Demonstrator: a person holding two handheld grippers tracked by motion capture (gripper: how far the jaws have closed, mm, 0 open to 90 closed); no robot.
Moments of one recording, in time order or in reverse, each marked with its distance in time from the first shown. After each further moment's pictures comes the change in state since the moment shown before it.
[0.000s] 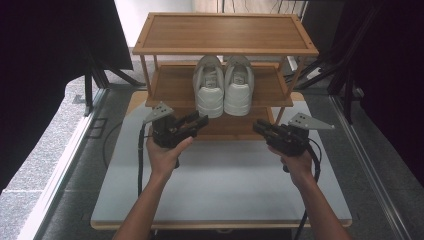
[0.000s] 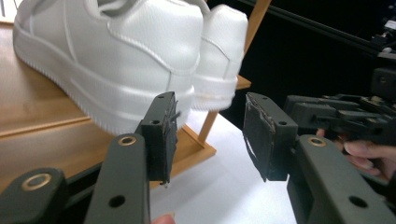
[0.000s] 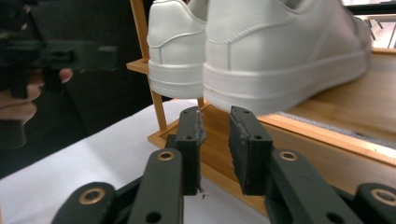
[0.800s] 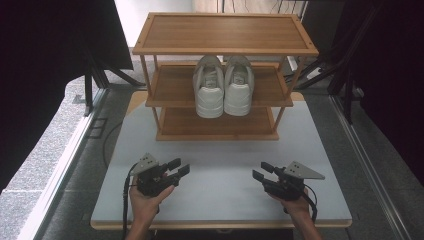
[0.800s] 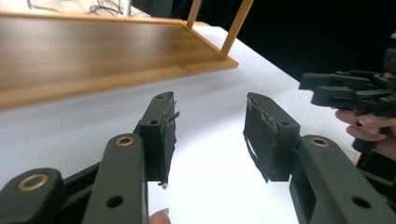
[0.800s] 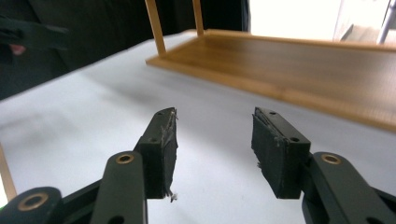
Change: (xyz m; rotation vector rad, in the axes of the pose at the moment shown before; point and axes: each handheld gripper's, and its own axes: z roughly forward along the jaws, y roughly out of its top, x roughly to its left) left arm 0.014 -0.117 -0.058 0.158 0.071 -0.034; right arm 0.015 -0.131 -0.026 0.102 -0.030 0.031
